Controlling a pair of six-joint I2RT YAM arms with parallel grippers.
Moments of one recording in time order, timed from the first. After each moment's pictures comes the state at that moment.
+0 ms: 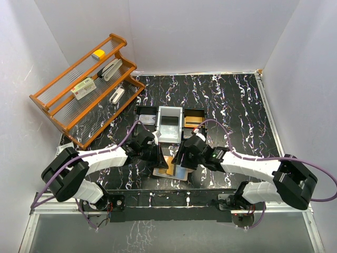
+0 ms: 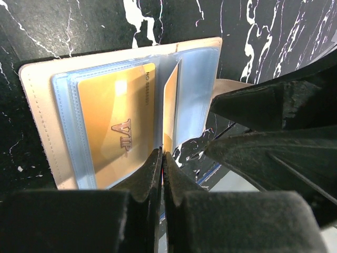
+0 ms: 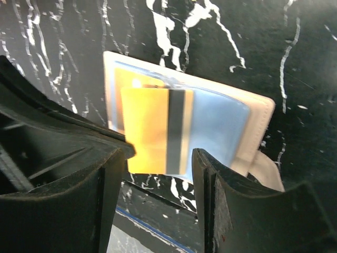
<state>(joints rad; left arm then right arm) -0.80 1.41 0.60 -0.08 0.38 -0.89 0.92 1.25 0.59 -0.21 0.03 1.11</state>
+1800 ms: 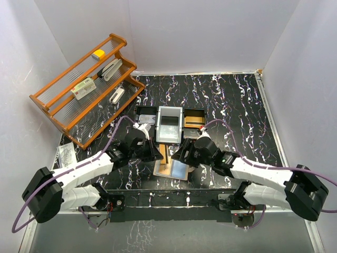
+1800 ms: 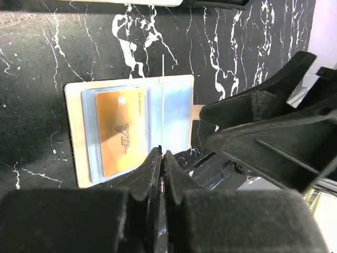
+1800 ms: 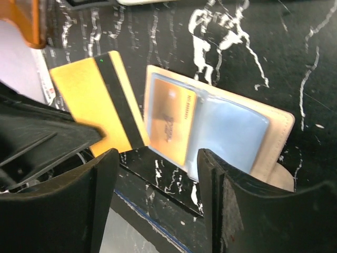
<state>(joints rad) -0.80 1.14 0.59 -0.17 0.17 -0.89 0.87 1.12 0.47 -0.01 0.00 1.12</state>
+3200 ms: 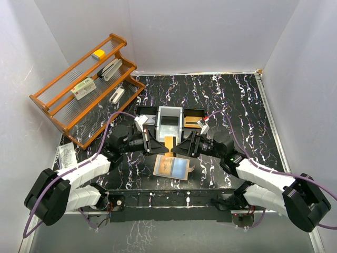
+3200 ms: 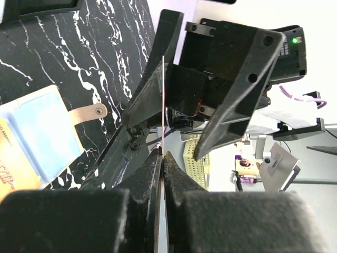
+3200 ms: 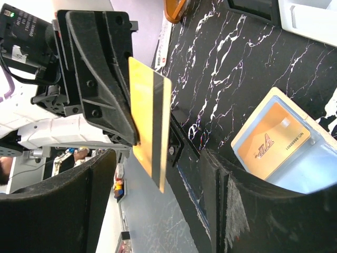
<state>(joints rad) -0.59 1.14 0.42 0.48 0.73 -1.11 0.64 1.02 0.37 0.48 -0.53 1.05</state>
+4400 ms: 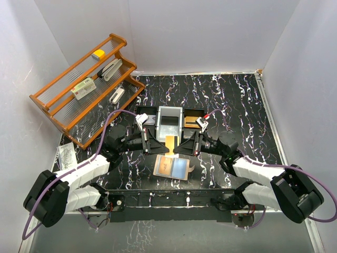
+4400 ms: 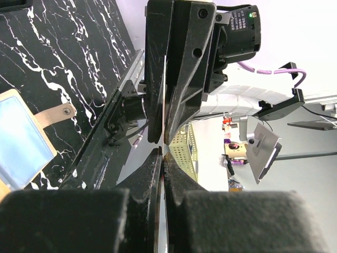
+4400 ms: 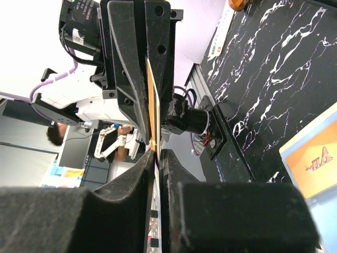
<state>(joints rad) -0.59 1.12 0.43 0.58 0.82 -1.16 0.57 1.15 0.31 0.88 -0.77 1.24</state>
